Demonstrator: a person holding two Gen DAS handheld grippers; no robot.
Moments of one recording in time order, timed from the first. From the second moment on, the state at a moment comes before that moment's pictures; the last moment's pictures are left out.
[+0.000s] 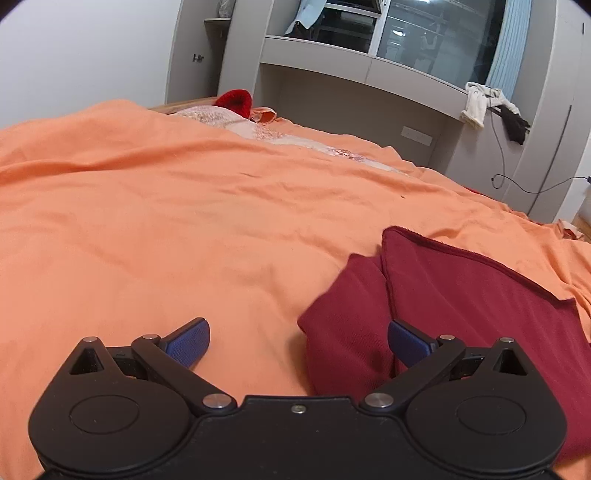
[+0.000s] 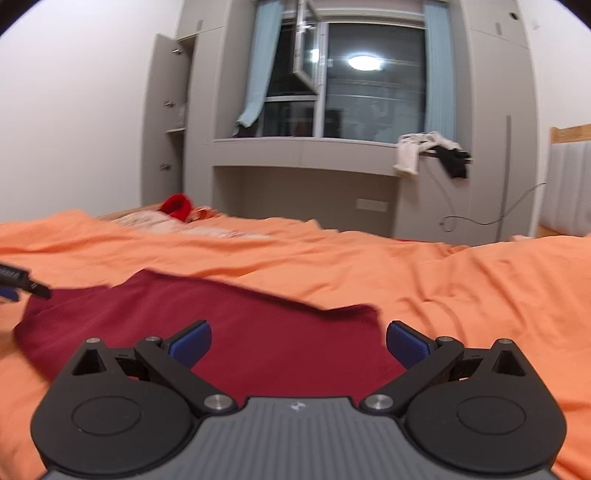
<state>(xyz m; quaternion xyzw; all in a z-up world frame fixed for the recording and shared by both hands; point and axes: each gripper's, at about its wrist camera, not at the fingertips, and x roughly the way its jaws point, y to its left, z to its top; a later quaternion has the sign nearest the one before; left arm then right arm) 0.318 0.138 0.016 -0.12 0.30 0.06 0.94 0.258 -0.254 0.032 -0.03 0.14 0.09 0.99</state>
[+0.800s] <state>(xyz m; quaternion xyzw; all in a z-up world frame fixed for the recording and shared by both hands) 0.318 0.117 0.008 -0.08 0.31 0.07 0.94 0.254 -0.204 -0.008 -0.06 0.19 0.14 0.97</state>
